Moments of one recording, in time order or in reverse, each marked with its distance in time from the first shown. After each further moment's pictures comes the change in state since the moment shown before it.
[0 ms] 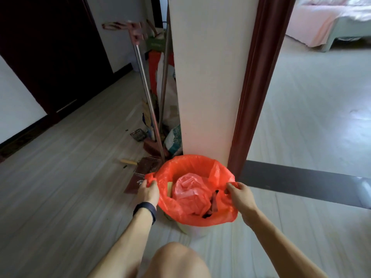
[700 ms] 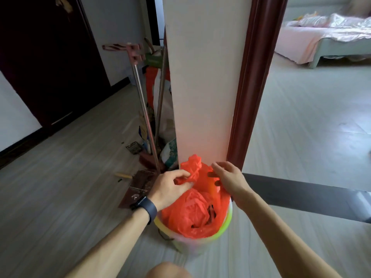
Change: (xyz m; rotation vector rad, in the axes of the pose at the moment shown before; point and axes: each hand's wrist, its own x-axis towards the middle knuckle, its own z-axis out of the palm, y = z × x) left_hand -0.070 0.100 -0.011 0.207 -0.456 0.826; right_hand -0.013 -0.108 -0.013 0.134 -0.121 -0.115
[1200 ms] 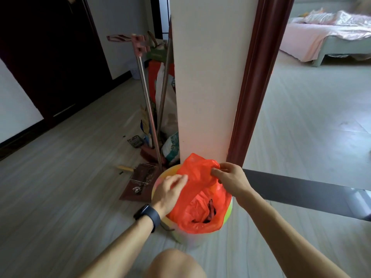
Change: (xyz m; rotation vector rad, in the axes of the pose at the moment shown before) left_hand -0.030 -0.023 0.023 -0.161 0.076 -0.180; right_hand -0.003 0.016 0.000 -0.226 0.002 -0.048
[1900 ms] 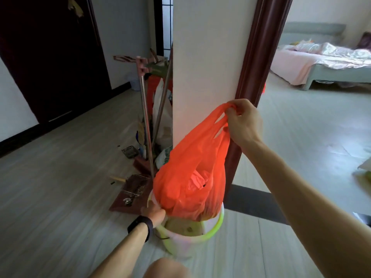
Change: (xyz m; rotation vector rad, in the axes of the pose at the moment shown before) left_hand 0.022 -0.055 0.015 0.221 -0.097 -0.505; right_hand 0.018 -0.164 -0.072 0.007 0.433 -0.535
